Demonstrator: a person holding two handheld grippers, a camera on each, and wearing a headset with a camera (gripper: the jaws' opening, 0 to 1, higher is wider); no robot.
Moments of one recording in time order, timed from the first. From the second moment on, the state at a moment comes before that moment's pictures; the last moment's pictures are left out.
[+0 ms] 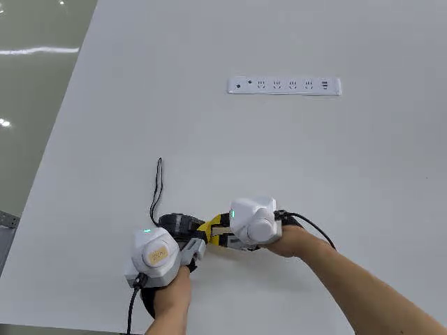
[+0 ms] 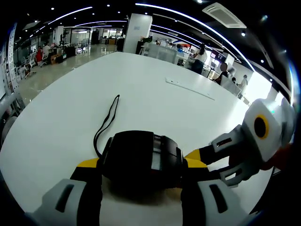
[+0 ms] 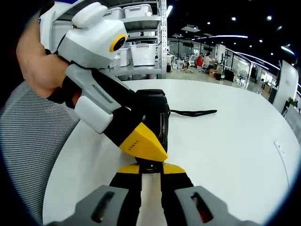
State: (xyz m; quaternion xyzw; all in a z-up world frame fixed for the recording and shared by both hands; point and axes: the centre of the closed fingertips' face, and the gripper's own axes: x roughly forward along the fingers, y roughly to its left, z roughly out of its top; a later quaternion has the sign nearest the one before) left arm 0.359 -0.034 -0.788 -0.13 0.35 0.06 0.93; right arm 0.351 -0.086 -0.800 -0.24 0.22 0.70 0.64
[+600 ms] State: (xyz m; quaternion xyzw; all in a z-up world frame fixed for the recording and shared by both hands) left arm 0.358 -0.038 -0.791 -0.10 0.36 0.05 0.93; right arm 0.349 -0.088 -0.807 -0.24 0.22 0.69 0.64
